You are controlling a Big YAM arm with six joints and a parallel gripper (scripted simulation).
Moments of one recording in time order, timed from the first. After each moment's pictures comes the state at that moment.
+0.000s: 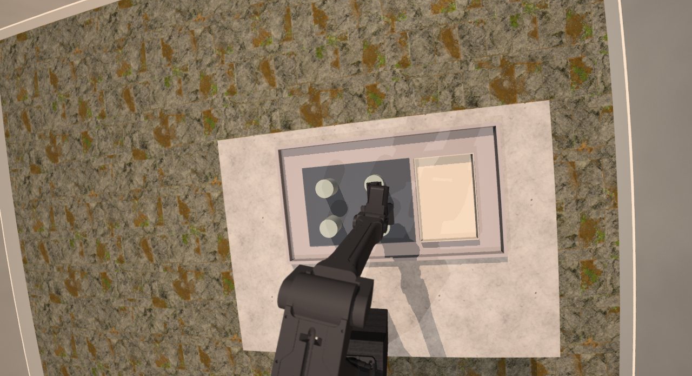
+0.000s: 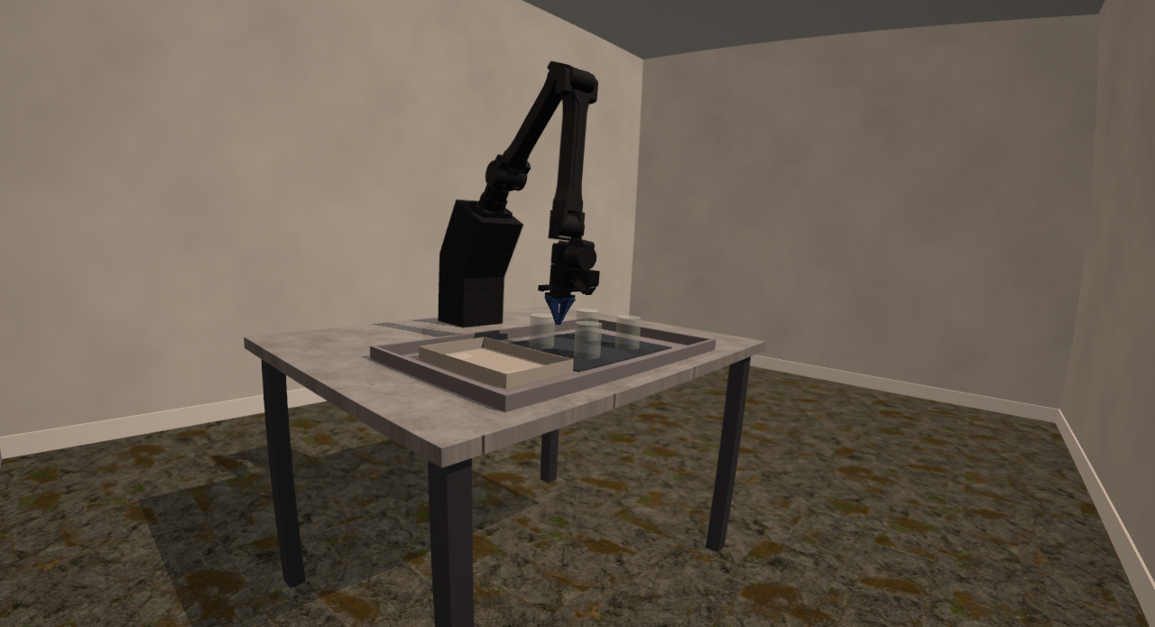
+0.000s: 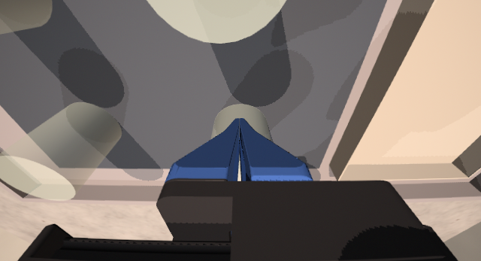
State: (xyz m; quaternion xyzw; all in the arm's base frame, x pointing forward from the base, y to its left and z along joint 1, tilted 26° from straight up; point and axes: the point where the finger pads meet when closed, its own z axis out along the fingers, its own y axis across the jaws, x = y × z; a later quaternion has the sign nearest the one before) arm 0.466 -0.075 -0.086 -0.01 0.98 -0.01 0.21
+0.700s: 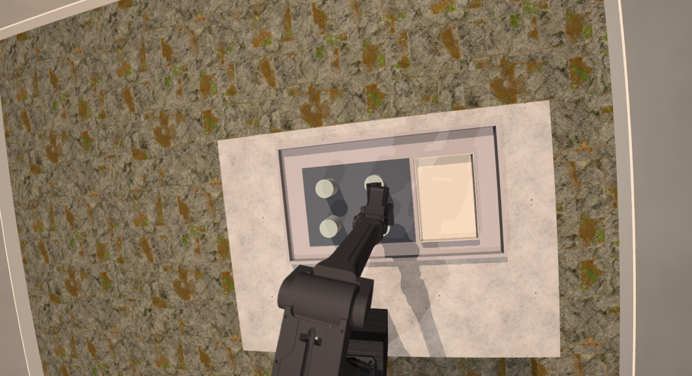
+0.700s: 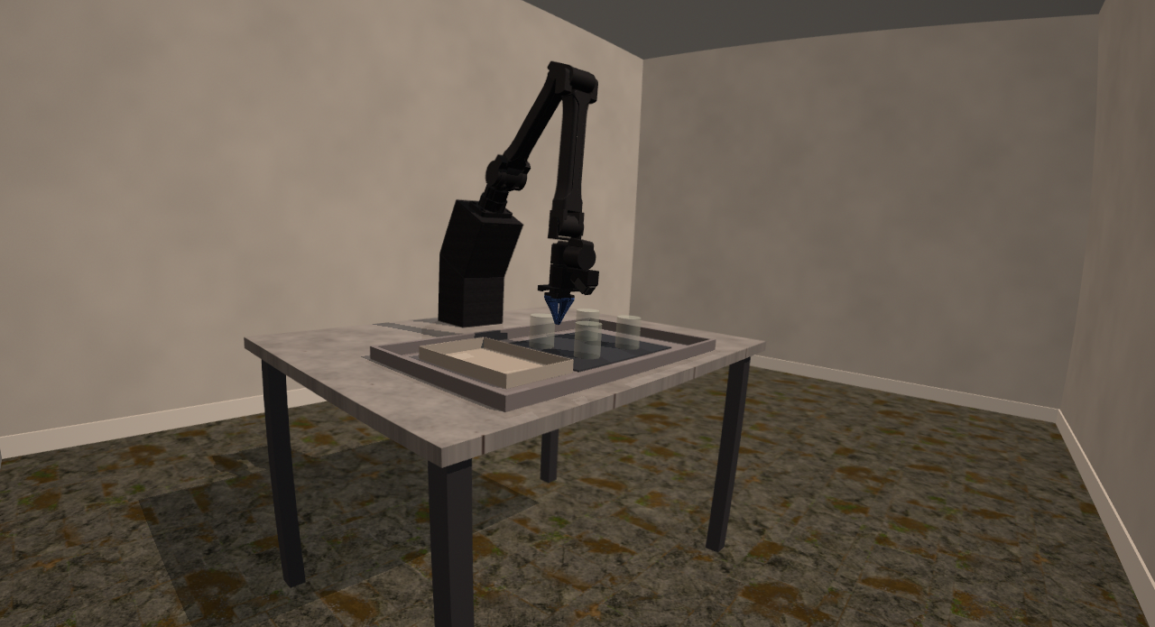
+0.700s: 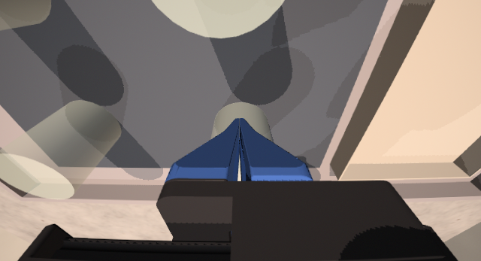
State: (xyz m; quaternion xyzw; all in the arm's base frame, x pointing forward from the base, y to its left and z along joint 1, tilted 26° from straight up) arm 0.464 -0.074 -0.087 -0.01 0.98 -0.01 0.21
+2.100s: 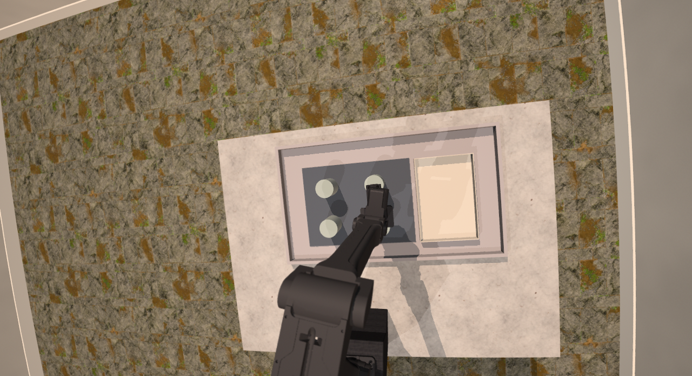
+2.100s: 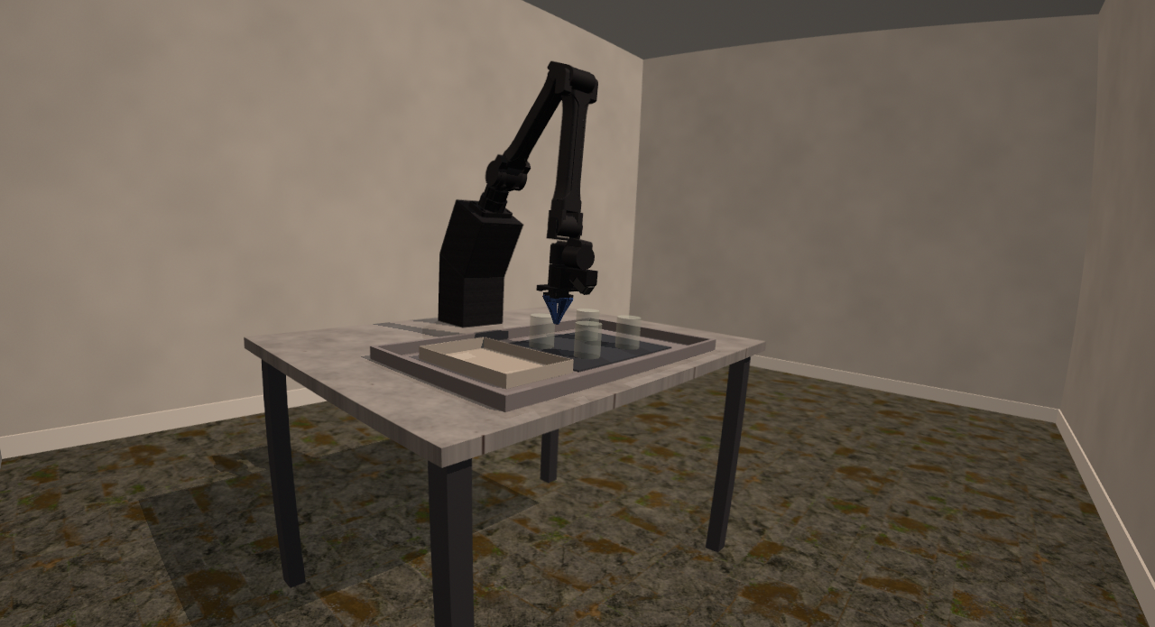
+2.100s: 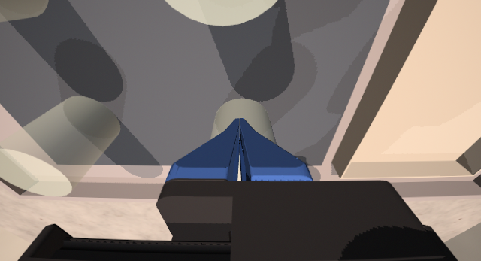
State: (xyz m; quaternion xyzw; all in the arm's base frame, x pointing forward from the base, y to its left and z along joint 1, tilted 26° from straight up) arm 0.460 -0.073 -0.089 -0.01 0.98 -0.01 0.21
